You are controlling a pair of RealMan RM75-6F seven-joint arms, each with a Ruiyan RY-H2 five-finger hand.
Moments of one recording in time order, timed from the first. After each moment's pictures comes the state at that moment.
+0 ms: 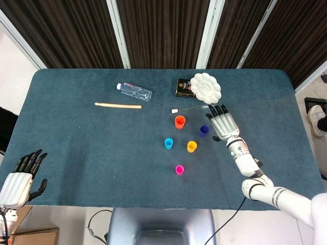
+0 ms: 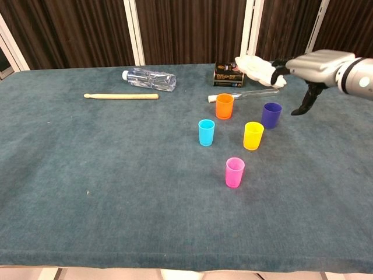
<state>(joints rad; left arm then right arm) -0.13 -1.12 -0.01 -1.57 1.55 1.44 -0.04 0.78 -1.53 0.26 -1.13 -1.05 0.75 -0.51</state>
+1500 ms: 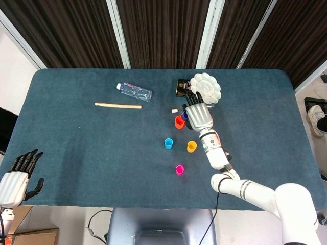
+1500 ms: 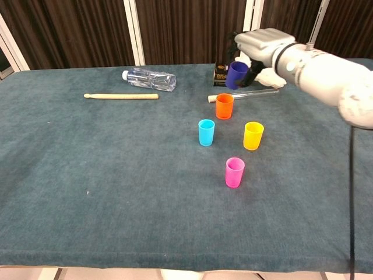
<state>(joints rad) -0.13 -1.11 -0.01 -1.56 1.52 1.43 -0.06 0.97 -1.75 0.35 -1.03 -0.93 0.90 -0.57</state>
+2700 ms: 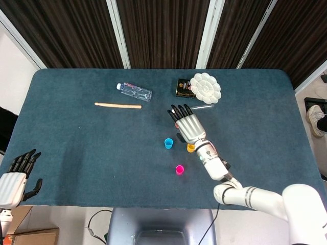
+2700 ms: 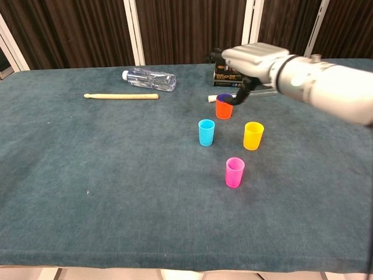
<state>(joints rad) -0.12 -1.09 -0.01 -1.58 1.53 1.44 -0.07 0.90 -1.61 0.25 -1.33 -1.04 0.92 -0.54</state>
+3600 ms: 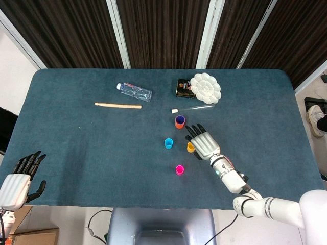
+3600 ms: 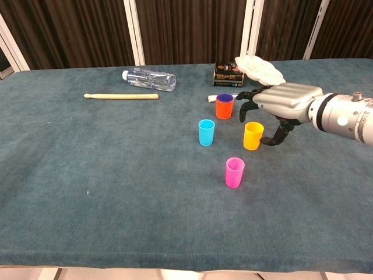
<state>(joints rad) -0.13 -1.09 0.00 -1.58 1.56 1.44 -0.07 0.81 -1.56 0.10 -1.34 -1.06 0.86 -0.54</state>
